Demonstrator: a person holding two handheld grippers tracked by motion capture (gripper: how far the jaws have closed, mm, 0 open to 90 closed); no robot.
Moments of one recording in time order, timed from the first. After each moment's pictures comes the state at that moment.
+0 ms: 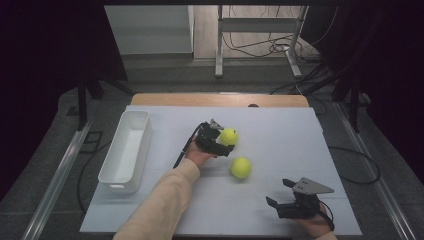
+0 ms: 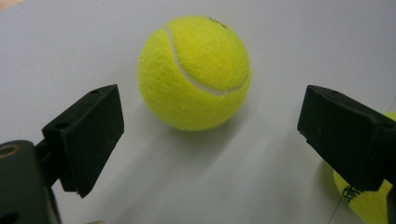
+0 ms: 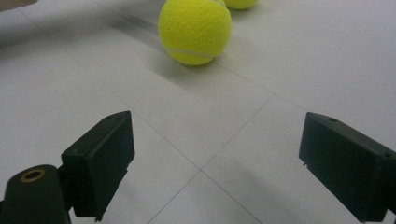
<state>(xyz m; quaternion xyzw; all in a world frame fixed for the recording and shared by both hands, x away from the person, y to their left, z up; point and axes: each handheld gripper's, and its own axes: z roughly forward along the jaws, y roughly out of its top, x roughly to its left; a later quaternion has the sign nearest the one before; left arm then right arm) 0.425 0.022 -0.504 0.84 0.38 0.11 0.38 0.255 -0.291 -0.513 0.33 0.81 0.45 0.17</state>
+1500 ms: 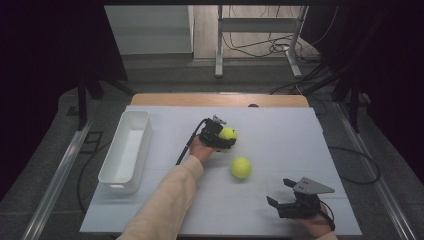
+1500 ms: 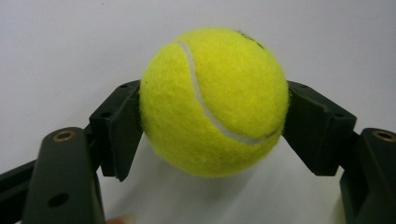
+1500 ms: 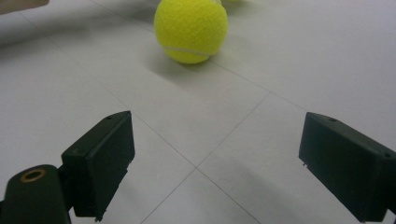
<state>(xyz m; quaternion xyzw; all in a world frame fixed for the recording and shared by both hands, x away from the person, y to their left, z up) 0.447 0.017 -0.509 0.83 0.40 0.08 0.39 0.256 -0.293 -0.514 0.33 0.81 0.44 0.17</state>
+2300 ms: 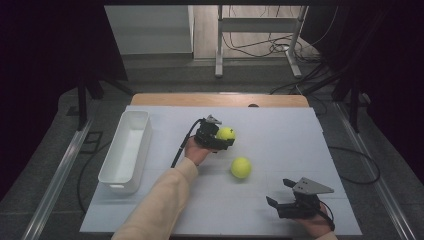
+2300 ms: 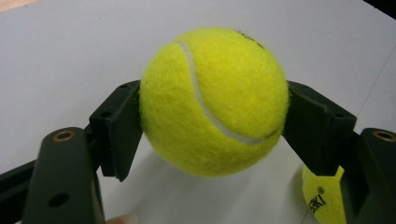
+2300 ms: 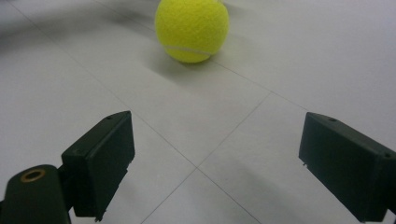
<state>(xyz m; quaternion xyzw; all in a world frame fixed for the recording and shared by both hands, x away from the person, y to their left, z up) 0.427 0.031 -0.491 0.82 0.39 0.07 0.42 0.255 -0.292 -0.514 0.33 0.81 0.44 0.17</state>
